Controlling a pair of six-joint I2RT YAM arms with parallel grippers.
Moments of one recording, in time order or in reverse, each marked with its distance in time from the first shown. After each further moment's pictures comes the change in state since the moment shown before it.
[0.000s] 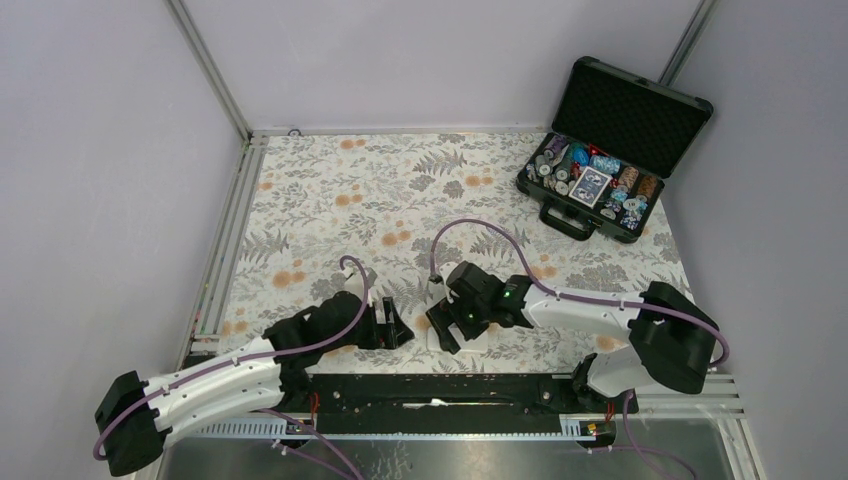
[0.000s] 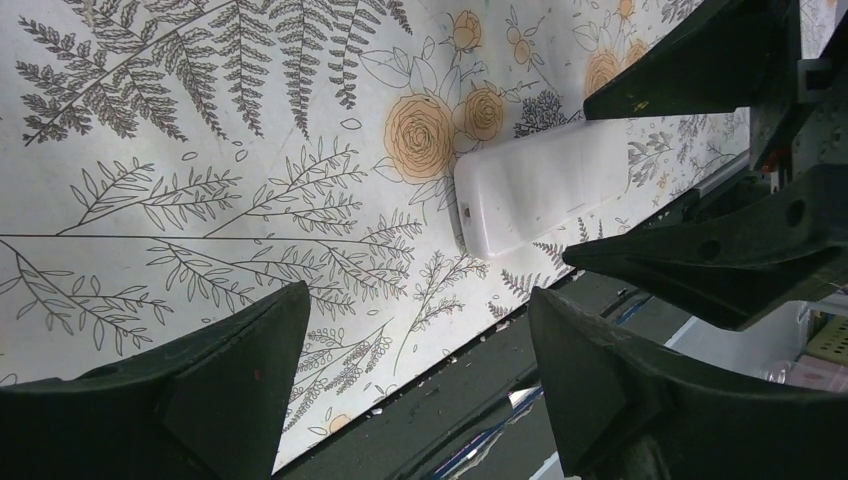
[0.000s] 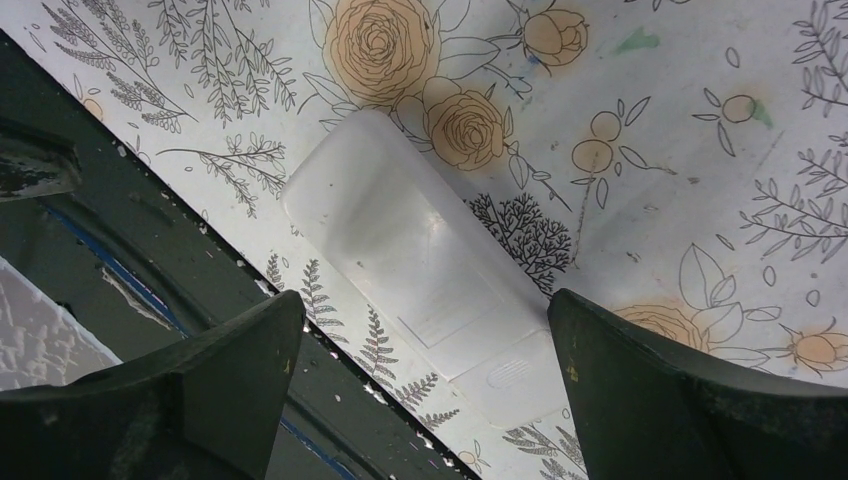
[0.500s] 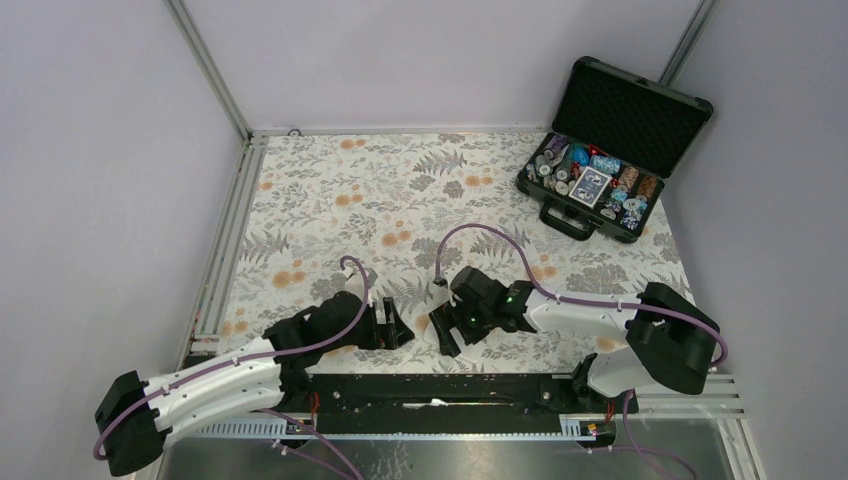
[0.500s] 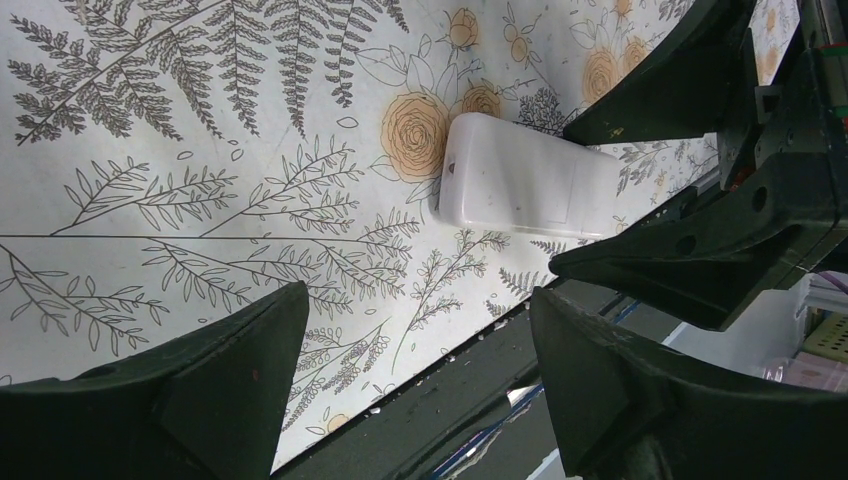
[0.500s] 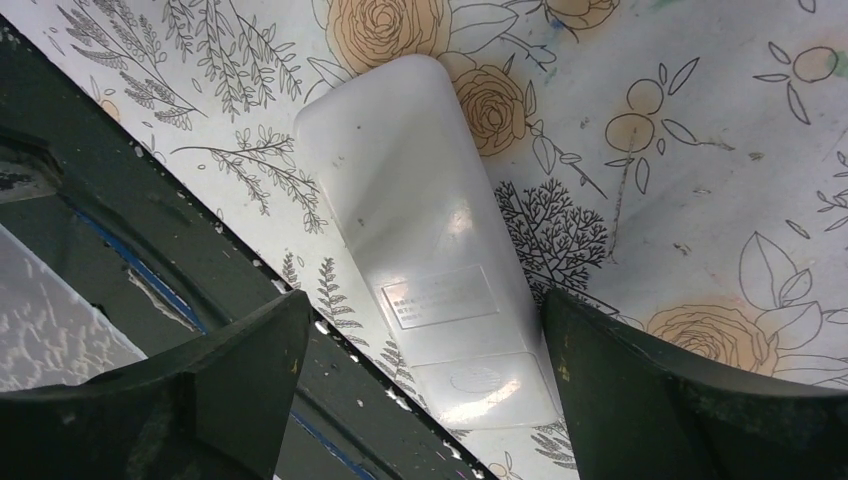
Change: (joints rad) left arm 0.000 0.000 -0.002 0.003 0.009 0.000; right arm -0.001 0.010 -0.064 0.072 -0.056 0.081
